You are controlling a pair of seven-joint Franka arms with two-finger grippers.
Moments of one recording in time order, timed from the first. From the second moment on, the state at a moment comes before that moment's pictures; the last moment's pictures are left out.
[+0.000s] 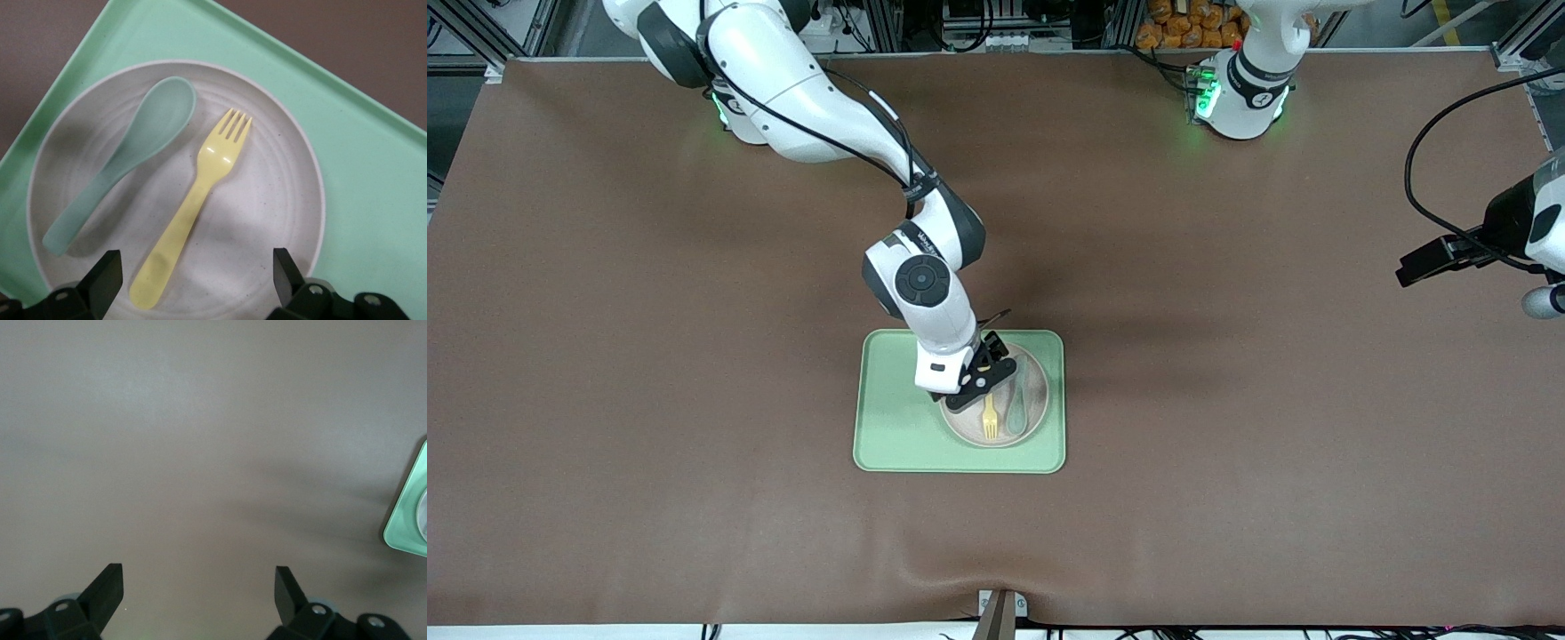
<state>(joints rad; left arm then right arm) 0.05 0.12 -0.10 -1.46 0.02 1.54 -0.30 0.65 0.87 0.00 -1.35 0.01 2.41 0.08</state>
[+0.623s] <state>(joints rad) 0.04 0.12 -0.10 -1.47 0.02 1.54 -0.30 0.66 0.90 0.00 -1.35 0.01 2.46 0.09</state>
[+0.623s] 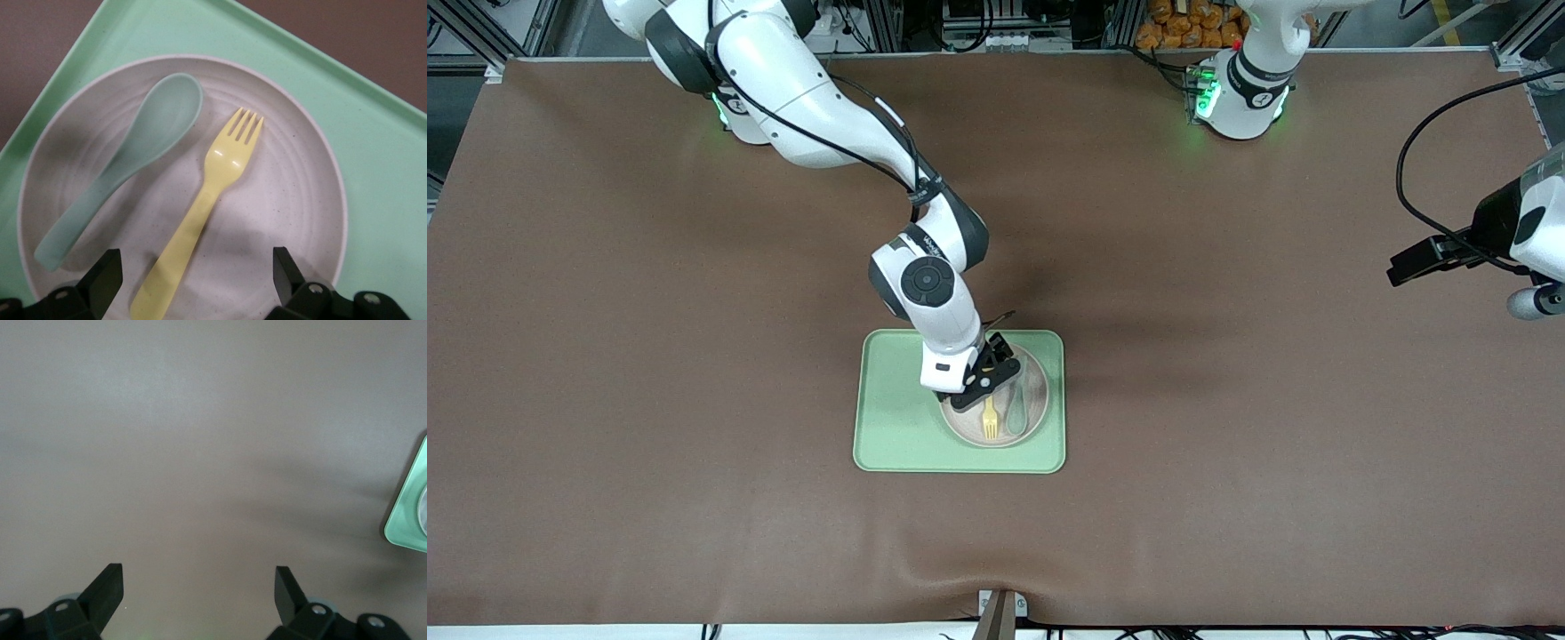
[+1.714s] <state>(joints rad) 0.04 0.12 -0.11 -1.48 0.02 1.54 -0.30 0.69 0.92 -0.01 -1.35 0.01 2.47 0.13</state>
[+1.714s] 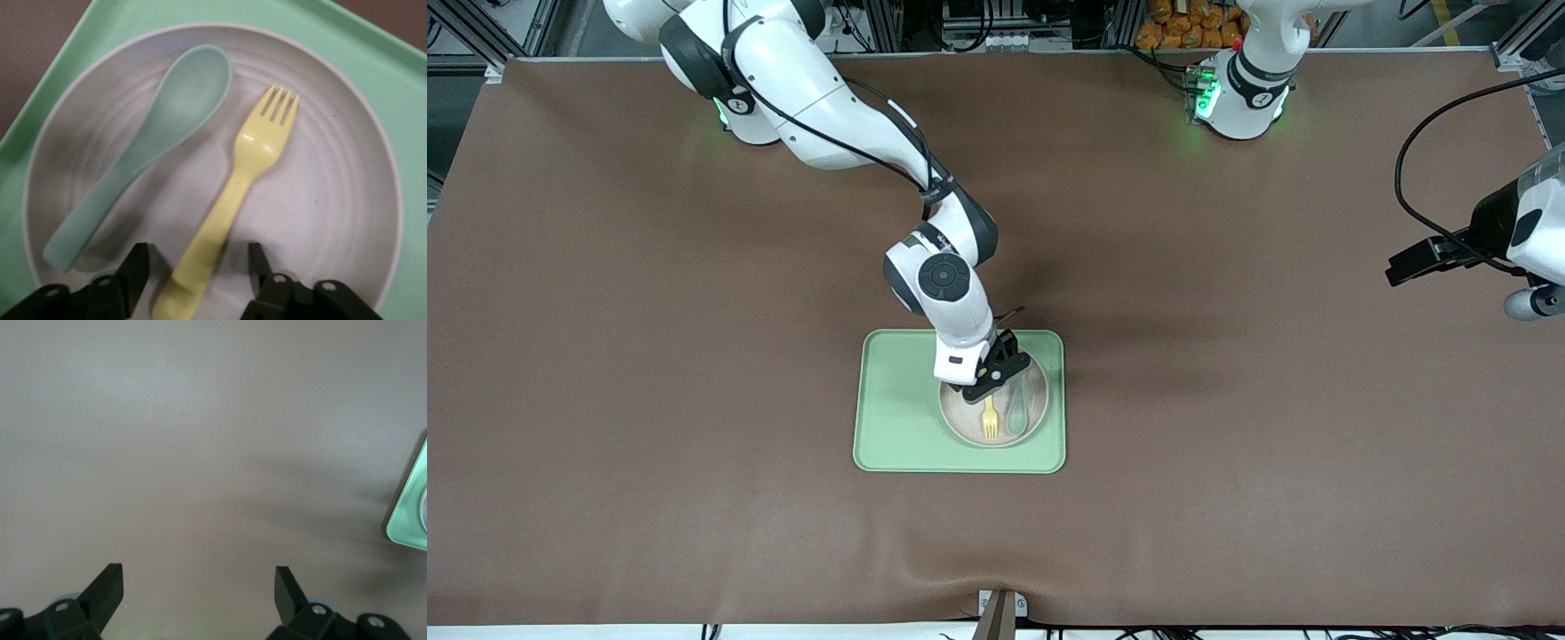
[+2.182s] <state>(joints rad) 0.04 0.12 -0.11 -1.49 0.02 1.54 -0.30 0.69 0.92 -0.01 -1.34 0.01 2.47 0.14</state>
